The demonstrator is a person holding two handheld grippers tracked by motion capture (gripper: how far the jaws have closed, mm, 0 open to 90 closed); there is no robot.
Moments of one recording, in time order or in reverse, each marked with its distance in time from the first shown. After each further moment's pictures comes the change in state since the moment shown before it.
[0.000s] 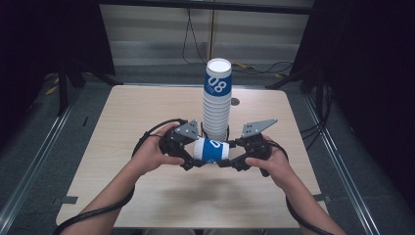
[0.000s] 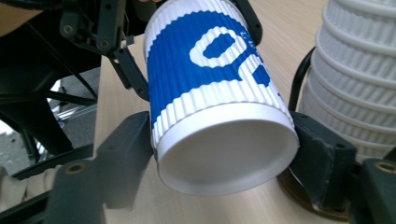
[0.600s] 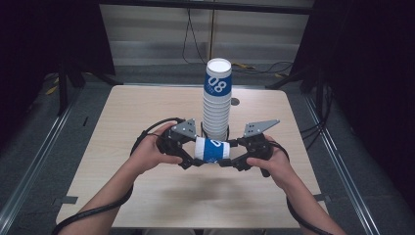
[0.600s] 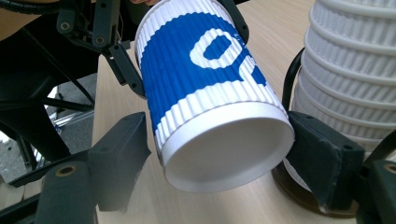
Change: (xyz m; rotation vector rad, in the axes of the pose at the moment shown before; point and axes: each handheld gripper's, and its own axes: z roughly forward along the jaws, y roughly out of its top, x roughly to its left) left arm 0.003 -0.003 -0.003 -0.026 -0.022 -0.021; right arm -0.001 -0.002 -0.003 -0.019 -0.012 0.017
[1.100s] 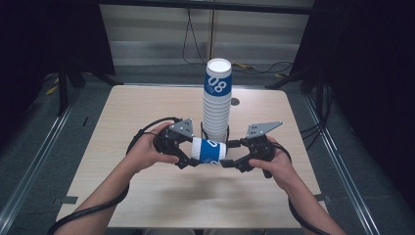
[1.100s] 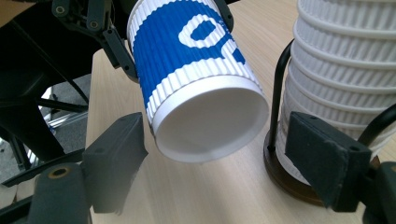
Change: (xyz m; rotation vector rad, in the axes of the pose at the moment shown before) left arm 0.003 -0.004 -0.006 0.059 0.004 -0.014; right arm -0.002 -0.008 -0.005 -0.008 -0.019 0.000
